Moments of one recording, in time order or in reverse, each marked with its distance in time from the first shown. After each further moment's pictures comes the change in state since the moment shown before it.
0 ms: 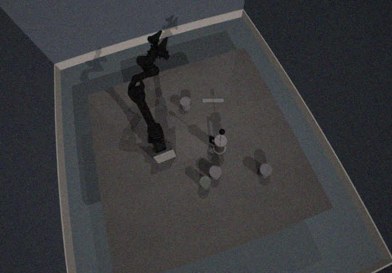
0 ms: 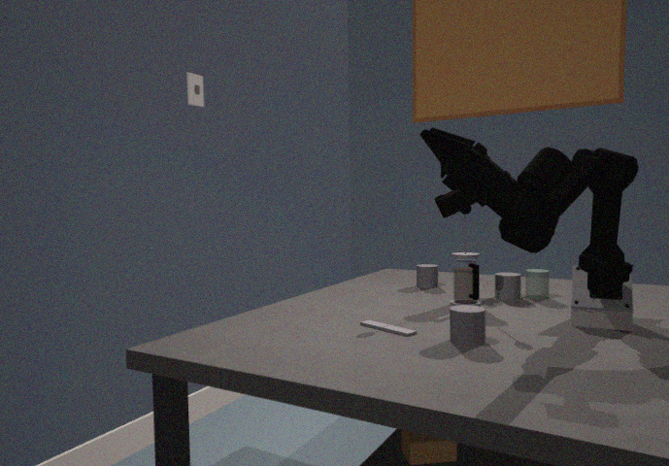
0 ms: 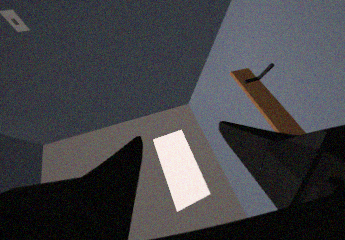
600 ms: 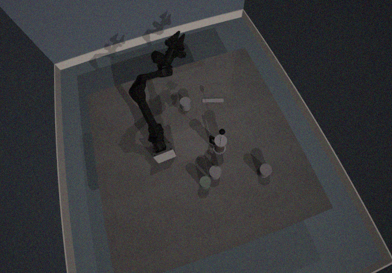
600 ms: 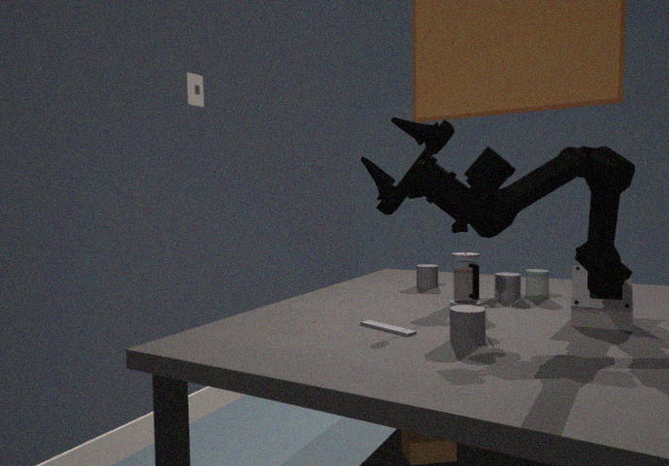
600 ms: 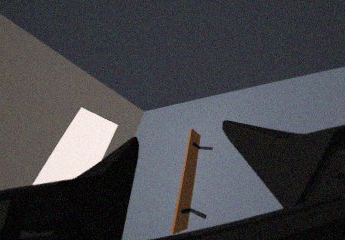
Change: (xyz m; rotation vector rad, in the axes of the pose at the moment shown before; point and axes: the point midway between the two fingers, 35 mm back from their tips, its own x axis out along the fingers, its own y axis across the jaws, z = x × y) arm 0.061 0.046 0.067 -0.989 0.054 -0.130
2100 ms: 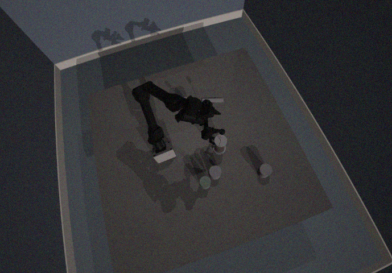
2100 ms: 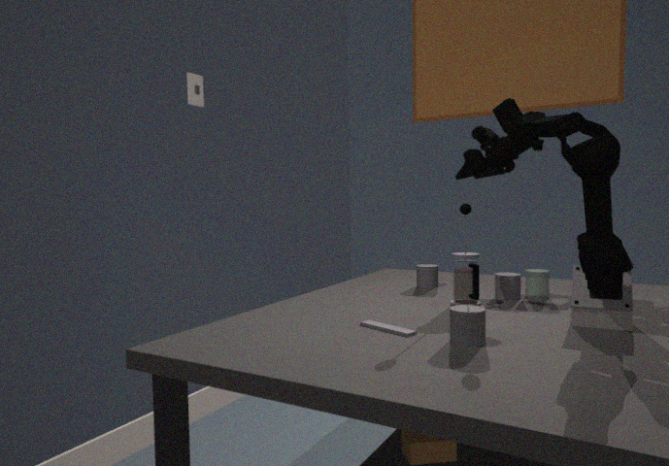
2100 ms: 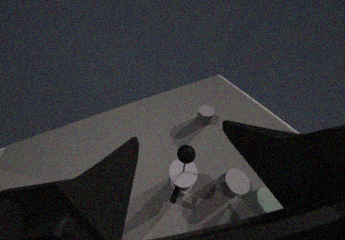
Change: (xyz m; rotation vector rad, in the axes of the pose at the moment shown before) arm -0.208 0.289 0.445 -1.639 0.040 -1.618
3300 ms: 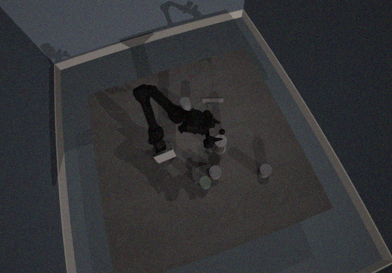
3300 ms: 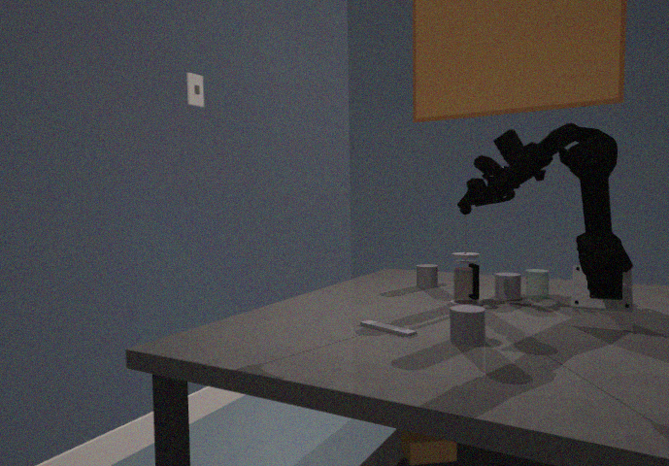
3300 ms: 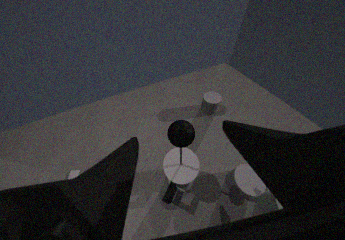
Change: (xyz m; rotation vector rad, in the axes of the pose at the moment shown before) arm 0.040 -0.011 -0.065 0.001 0.015 0.052
